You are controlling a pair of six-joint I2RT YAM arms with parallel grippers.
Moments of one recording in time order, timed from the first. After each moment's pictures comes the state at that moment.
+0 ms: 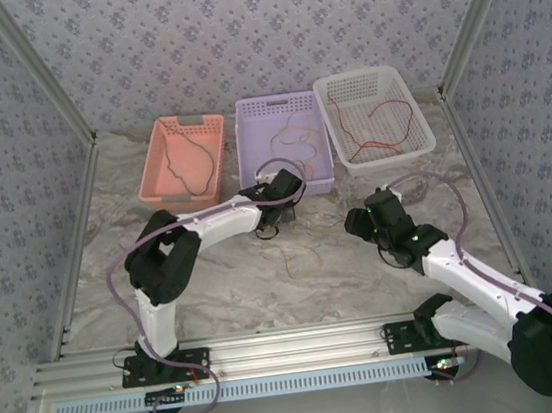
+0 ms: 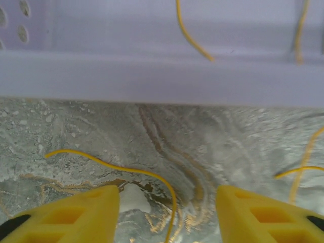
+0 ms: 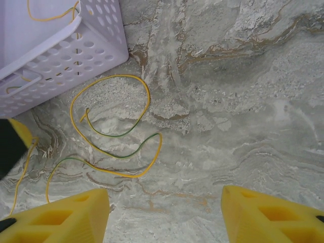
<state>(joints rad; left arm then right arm) -0.84 1.99 1.36 -0.48 -0.36 -0.77 0.48 0.96 0.53 -0.36 0.16 0.78</state>
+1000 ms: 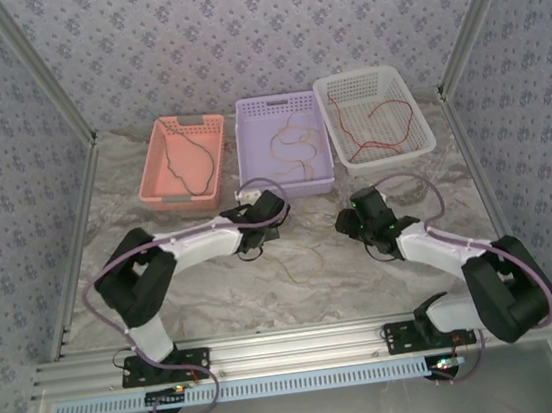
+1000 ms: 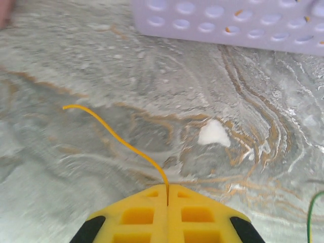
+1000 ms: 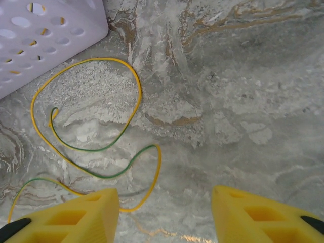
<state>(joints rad) -0.86 1.72 1.03 -0.40 -0.41 -0.86 0.46 1.30 0.54 -0.11 0.08 0.79</state>
